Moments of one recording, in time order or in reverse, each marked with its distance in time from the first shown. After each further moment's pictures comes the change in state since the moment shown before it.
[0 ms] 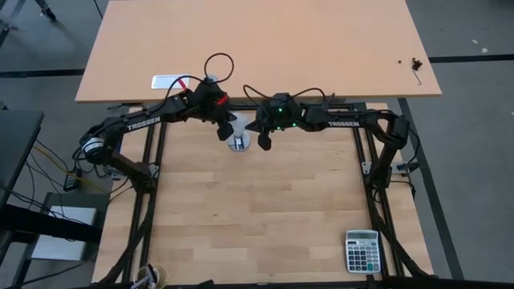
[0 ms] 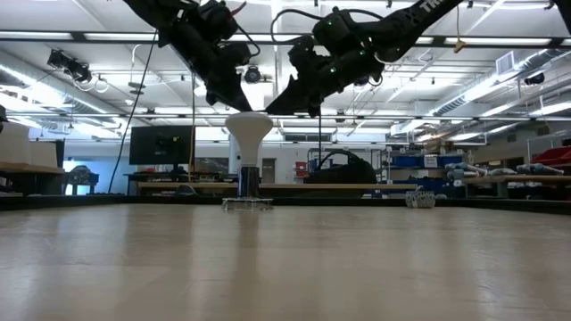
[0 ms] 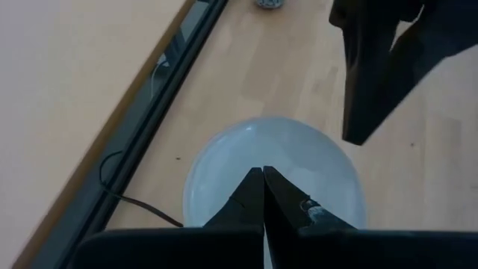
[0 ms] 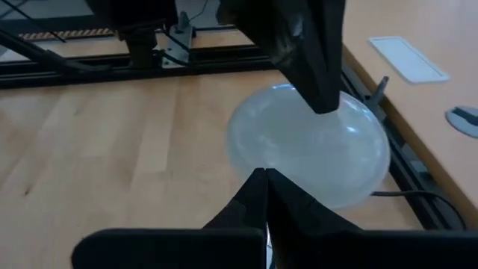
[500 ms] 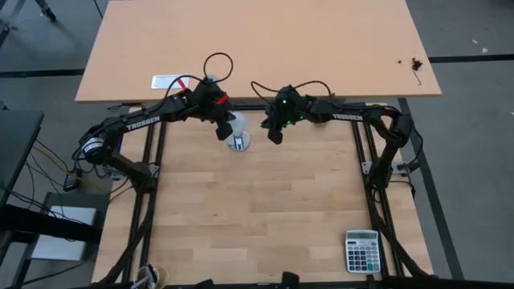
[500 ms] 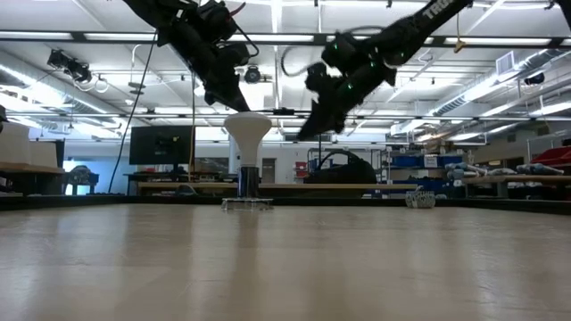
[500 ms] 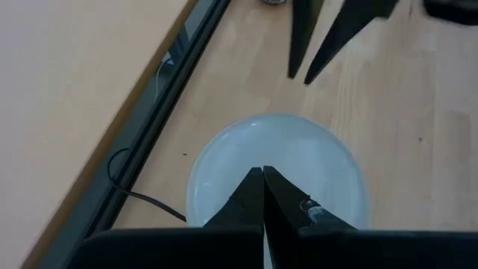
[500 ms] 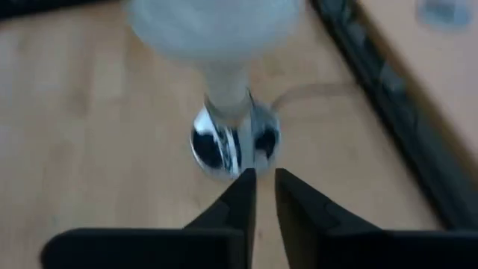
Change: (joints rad) left arm 0.001 -0.001 0.002 -0.017 -0.012 0.018; right arm -0.112 -0.022 -0.014 -0.265 -0.009 -0.032
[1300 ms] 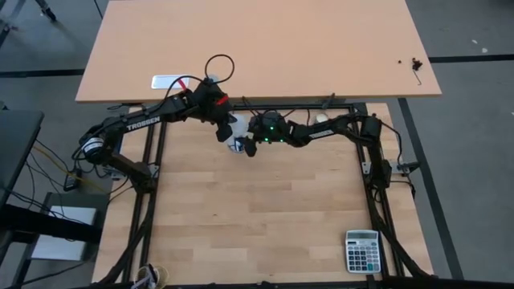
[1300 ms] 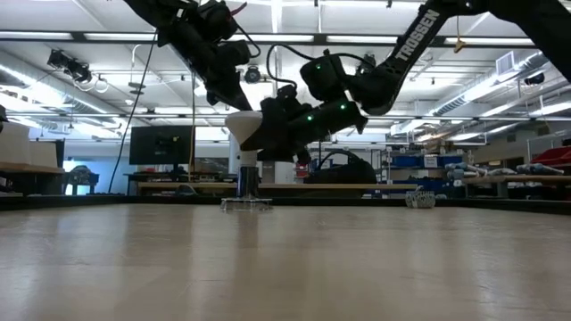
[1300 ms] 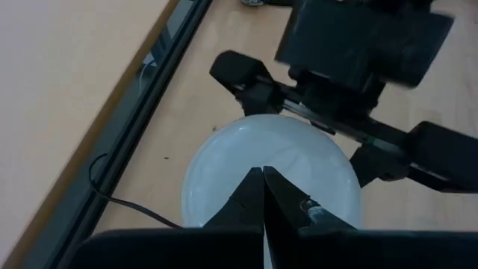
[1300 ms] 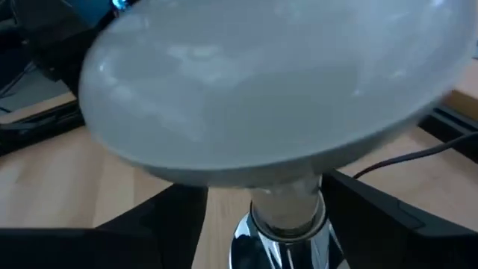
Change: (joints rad) left arm -0.010 0.000 0.000 -0.005 0.052 0.000; right arm 0.163 0.288 -0.070 0.747 0.179 0.356
